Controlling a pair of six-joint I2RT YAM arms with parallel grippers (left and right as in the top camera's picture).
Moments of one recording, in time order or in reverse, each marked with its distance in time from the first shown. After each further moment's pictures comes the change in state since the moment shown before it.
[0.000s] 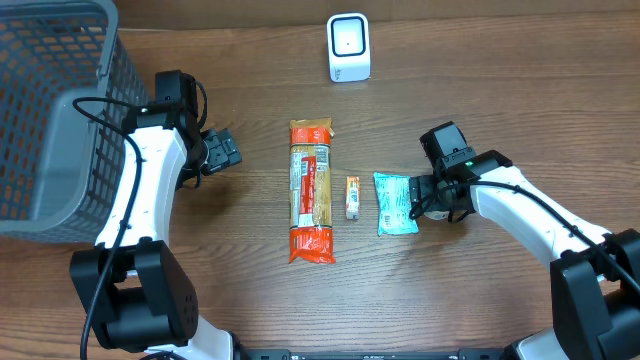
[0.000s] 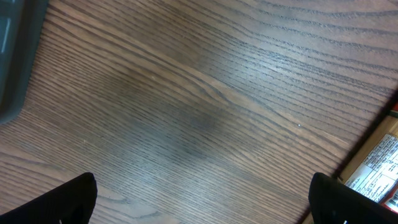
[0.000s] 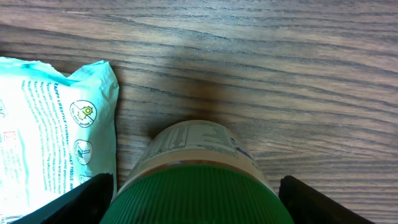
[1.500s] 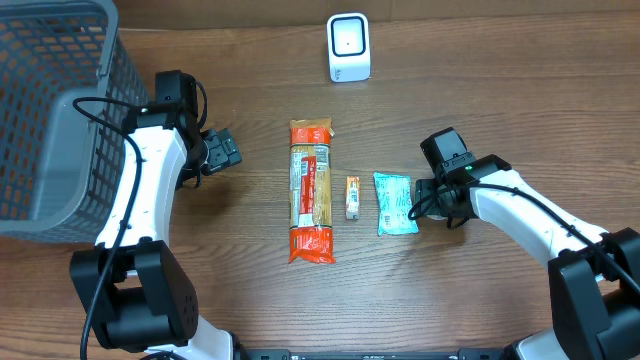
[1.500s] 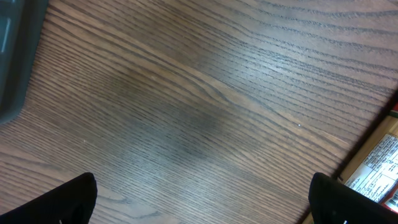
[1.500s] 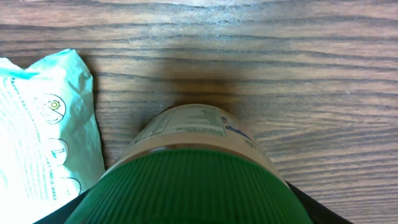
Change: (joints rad) left arm 0.000 0.000 0.000 0.000 0.000 0.000; right arm 0.000 0.001 -0.034 0.005 -0.001 0.122
